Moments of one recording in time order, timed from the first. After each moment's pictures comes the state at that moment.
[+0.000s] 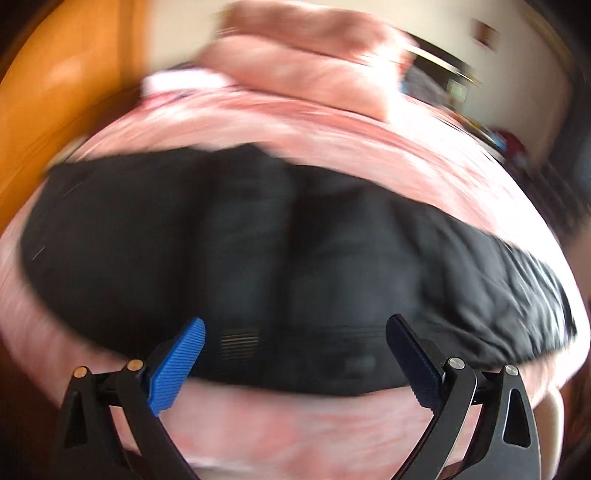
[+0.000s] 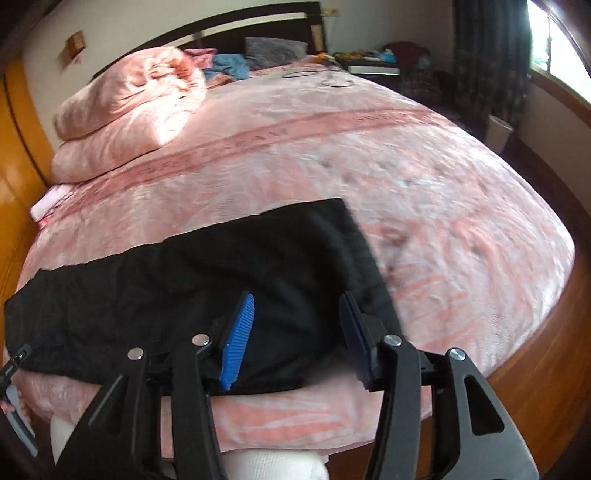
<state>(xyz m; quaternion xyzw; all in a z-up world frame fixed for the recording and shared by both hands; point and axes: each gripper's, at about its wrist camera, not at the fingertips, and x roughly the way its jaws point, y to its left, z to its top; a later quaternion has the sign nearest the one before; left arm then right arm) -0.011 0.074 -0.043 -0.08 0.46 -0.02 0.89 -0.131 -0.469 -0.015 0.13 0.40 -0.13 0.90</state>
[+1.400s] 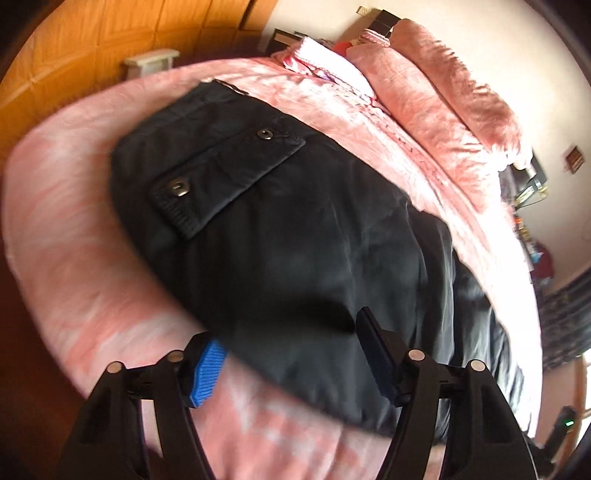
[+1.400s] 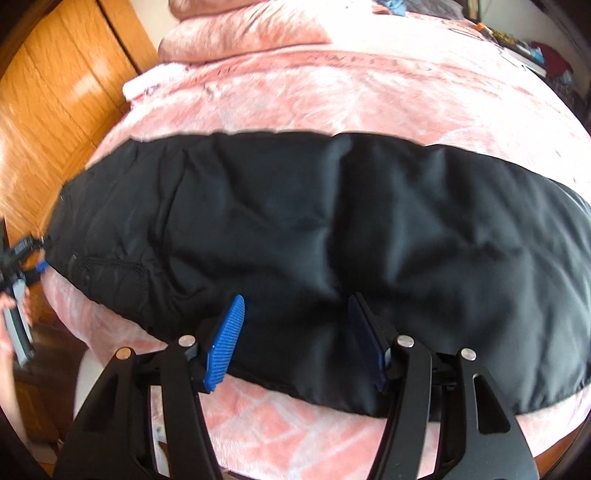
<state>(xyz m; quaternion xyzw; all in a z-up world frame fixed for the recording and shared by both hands) -0.005 0.235 -0.055 -0.25 0.46 0.07 0.85 -0.034 -0.275 -0.082 0.08 0.50 0.08 0.86</state>
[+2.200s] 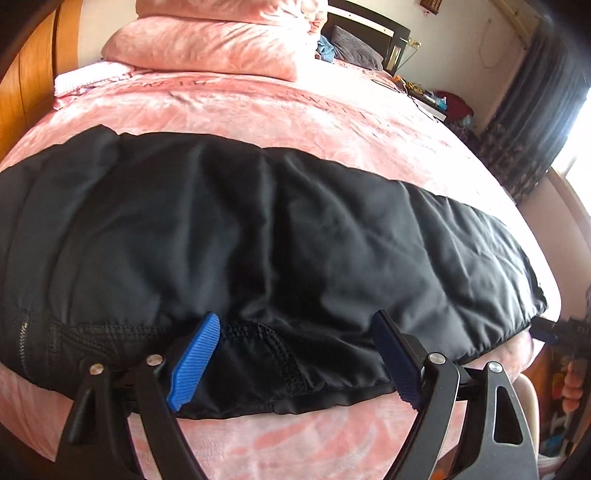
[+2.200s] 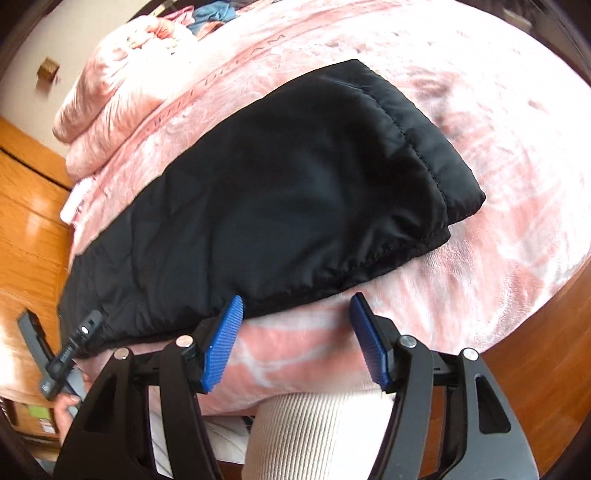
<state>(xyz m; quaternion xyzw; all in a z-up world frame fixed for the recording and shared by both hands) 0.003 -0.069 -0.063 -0.04 0.49 -0.17 0.86 -0.148 -0.481 -0.099 0.31 0.49 -0.07 0.81</state>
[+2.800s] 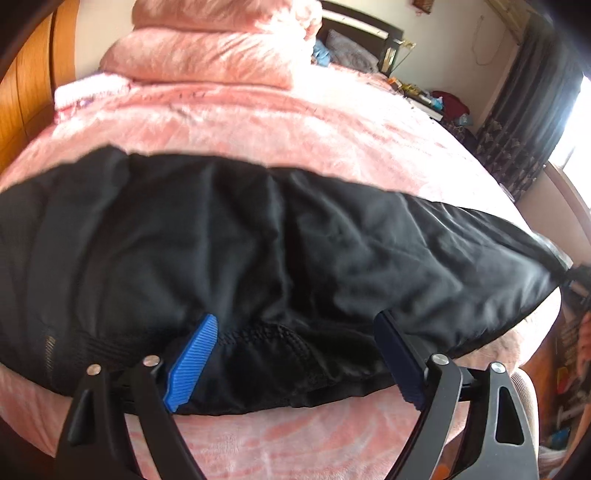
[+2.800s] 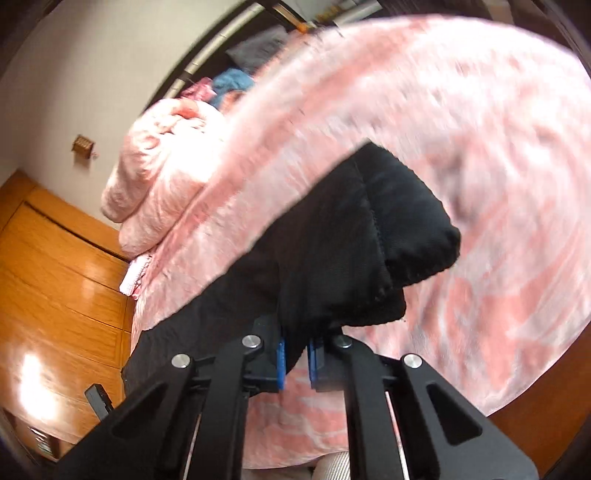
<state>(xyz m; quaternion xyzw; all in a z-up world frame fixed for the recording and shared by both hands) -0.005 -0.065 -0.045 -0.02 0.47 -0.18 0.87 -0.147 -0.524 -0.042 0.39 0.35 -0.03 0.86</state>
